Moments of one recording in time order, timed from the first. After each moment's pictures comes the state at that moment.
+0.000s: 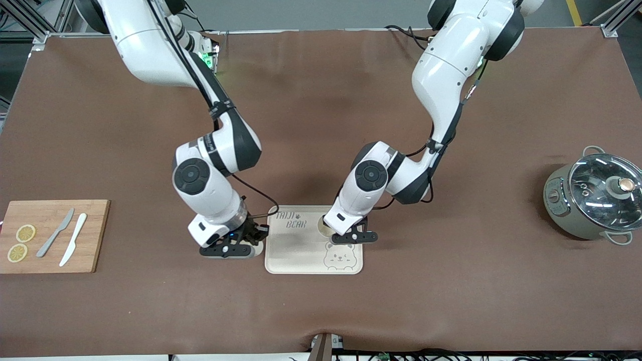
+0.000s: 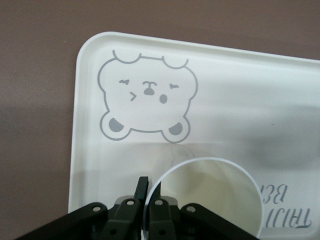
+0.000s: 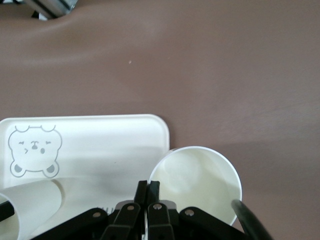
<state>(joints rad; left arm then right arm) -0.55 0.95 -0.10 -1.21 0.01 2.34 -0.68 0.49 0.72 -0.05 -1.35 0.09 2.29 0.43</state>
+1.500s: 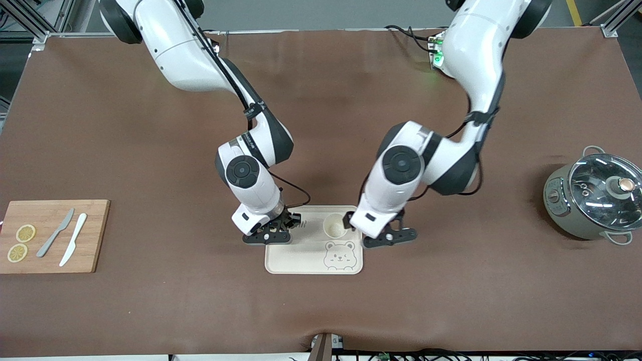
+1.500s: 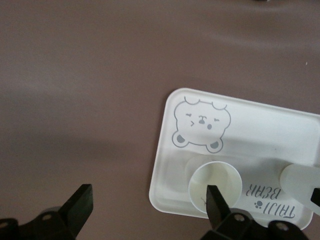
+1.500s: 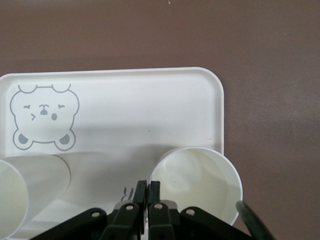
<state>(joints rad) -0.46 0.73 -0.07 -1.15 0.06 2.01 -0.71 0.58 0.80 -0.05 -1.34 0.09 2.34 0.50</state>
